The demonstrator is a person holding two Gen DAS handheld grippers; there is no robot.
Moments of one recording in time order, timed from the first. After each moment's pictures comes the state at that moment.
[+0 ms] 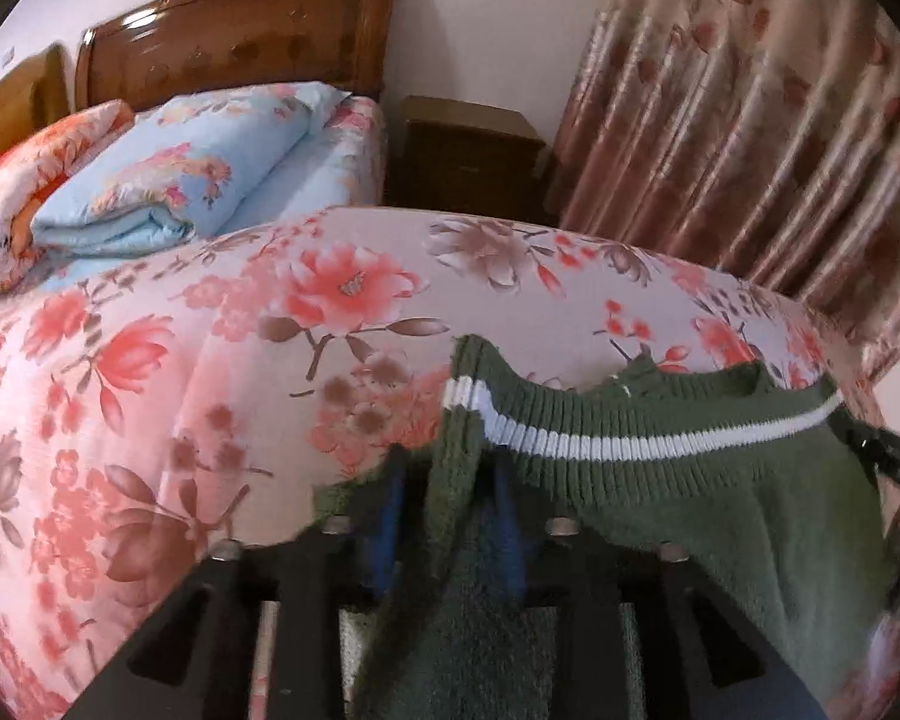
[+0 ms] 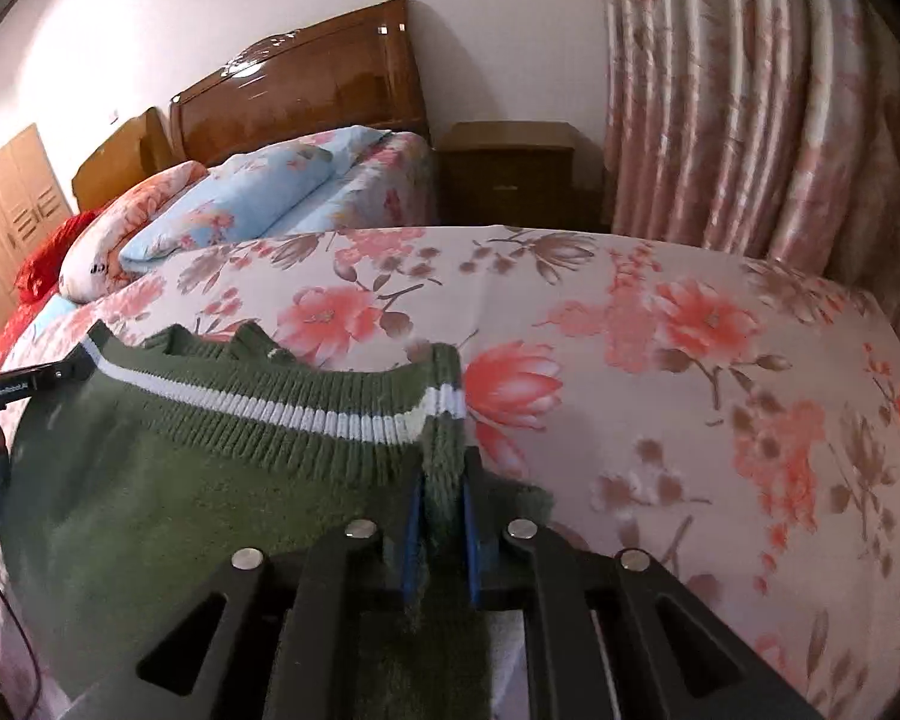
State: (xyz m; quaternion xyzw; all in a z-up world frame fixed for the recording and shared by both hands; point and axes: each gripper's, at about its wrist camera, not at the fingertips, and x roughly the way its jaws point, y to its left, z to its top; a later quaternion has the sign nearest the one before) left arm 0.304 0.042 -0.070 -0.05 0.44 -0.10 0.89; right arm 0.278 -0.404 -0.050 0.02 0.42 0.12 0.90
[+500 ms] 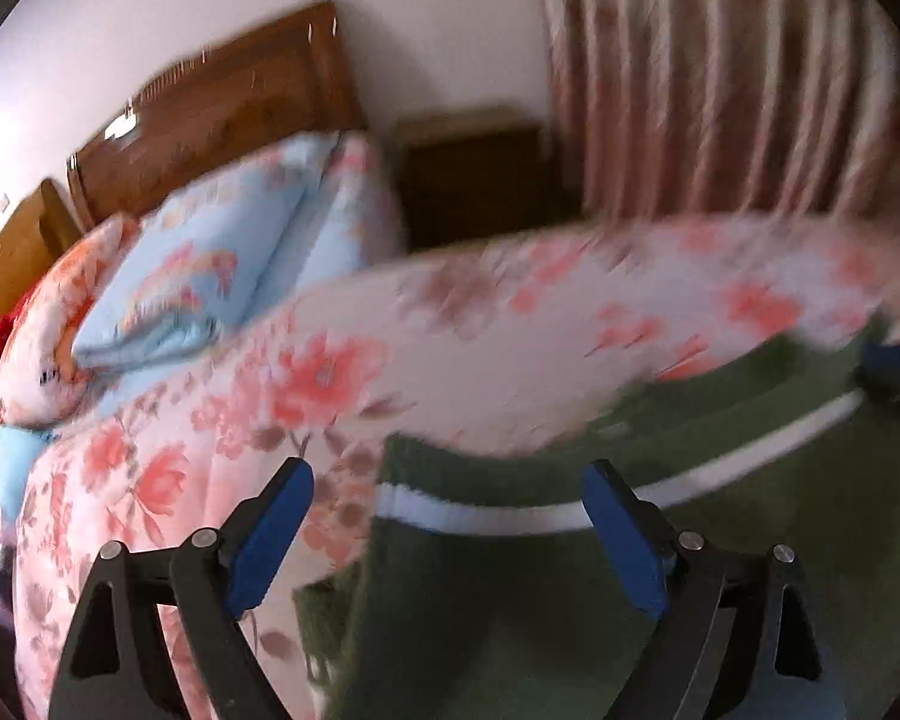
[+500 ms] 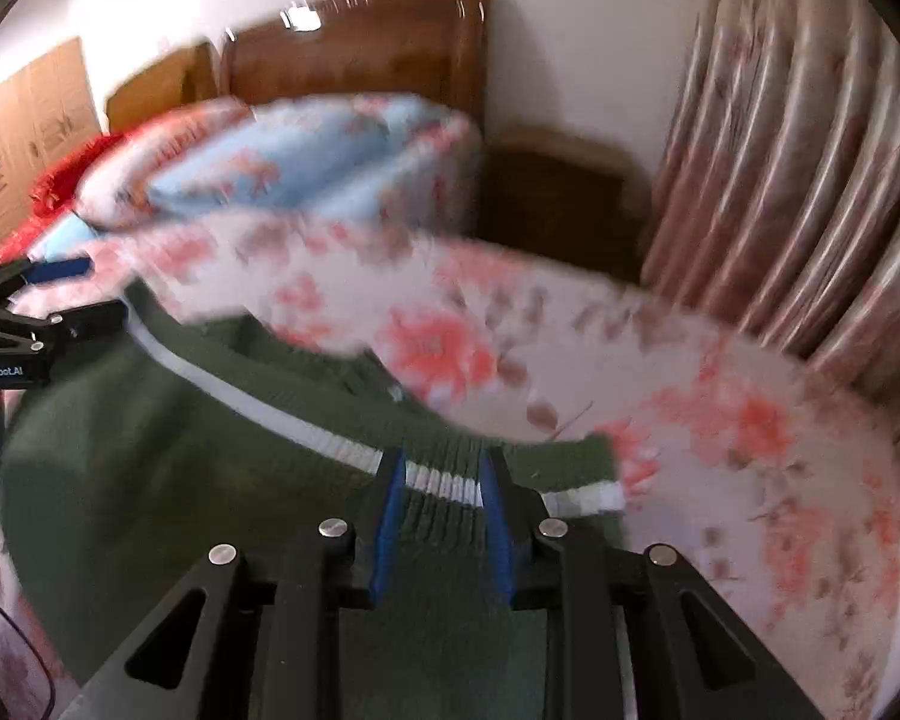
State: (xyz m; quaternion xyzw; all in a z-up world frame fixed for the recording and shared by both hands) left arm 0.337 -0.013 -0.072 0.11 0.44 -0.05 0.89; right arm 0.305 -0.324 -0.042 -0.09 0.45 0.13 0.88
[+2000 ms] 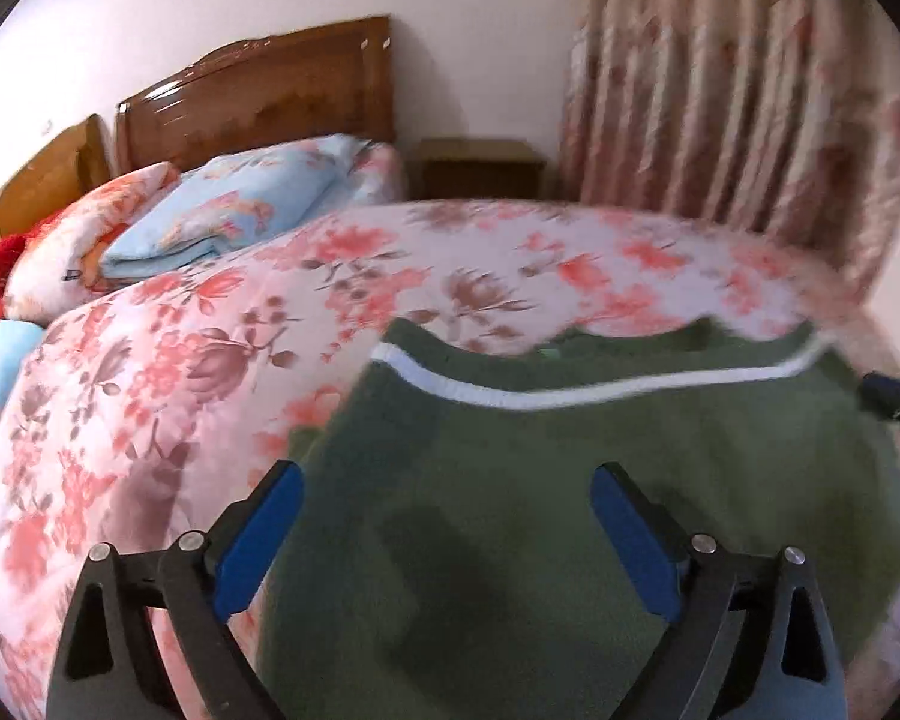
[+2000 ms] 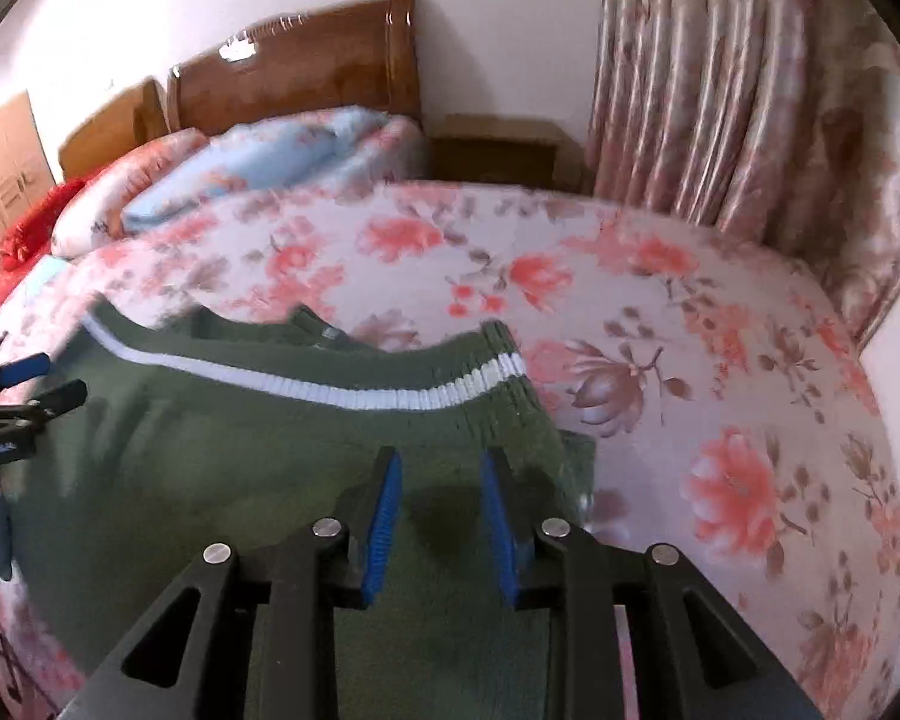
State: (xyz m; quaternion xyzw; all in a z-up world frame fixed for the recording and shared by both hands) left arm 0.129 0.005 -0.054 0.01 0.38 -0.06 0.92; right arm 0.147 -0.359 -0.026 -0.02 0.41 0.10 0.91
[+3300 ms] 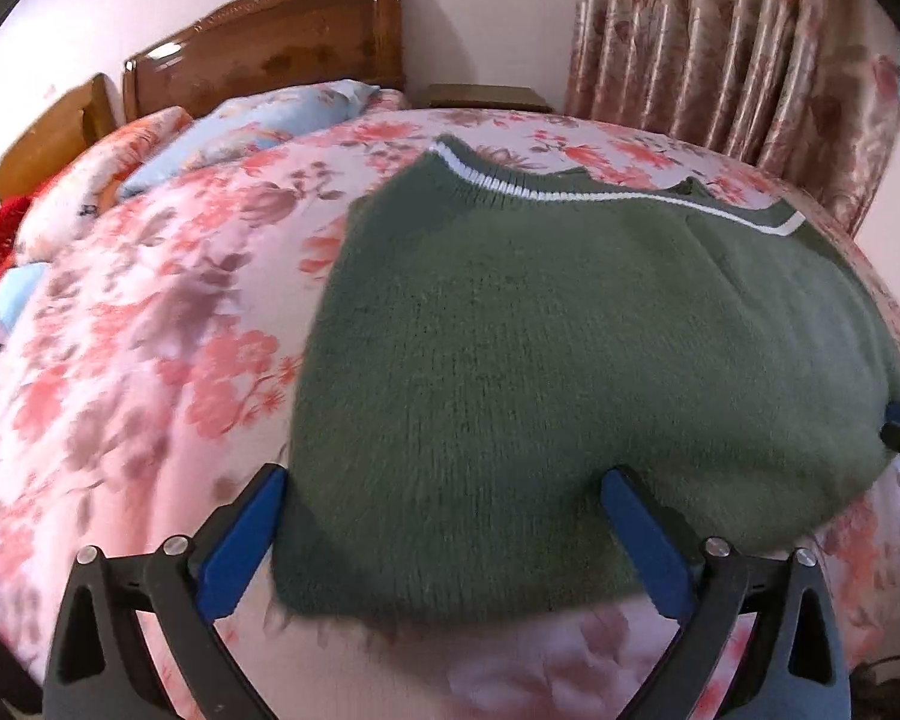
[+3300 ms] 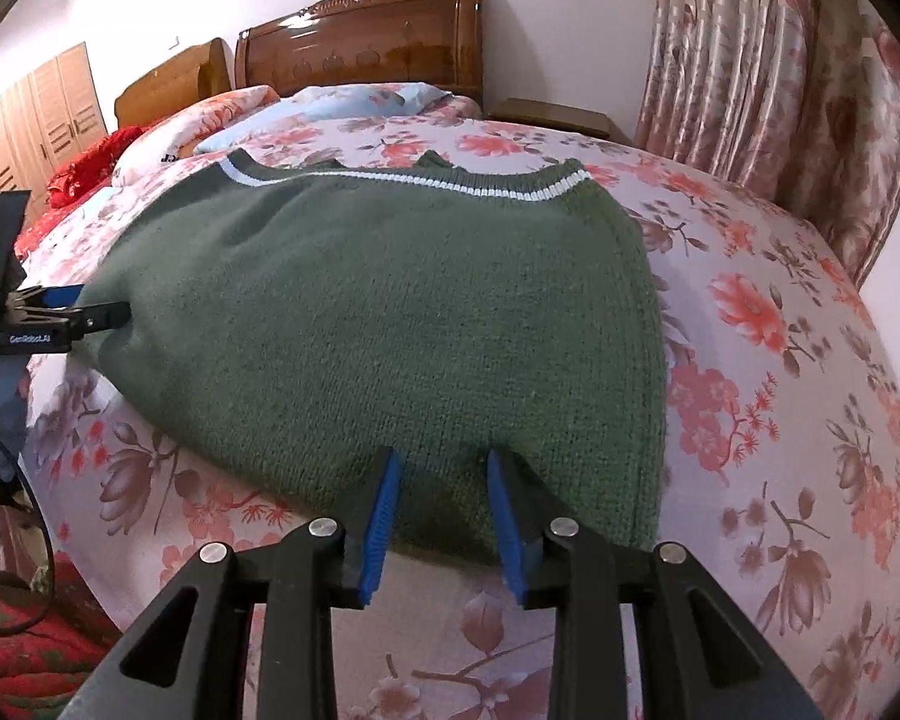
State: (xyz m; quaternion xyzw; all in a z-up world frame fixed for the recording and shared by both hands) left arm 0.046 0.024 -0.088 0.02 0.43 -0.05 0.90; right arm 0.028 -0.344 -0.062 -0.06 0.43 0.14 0.89
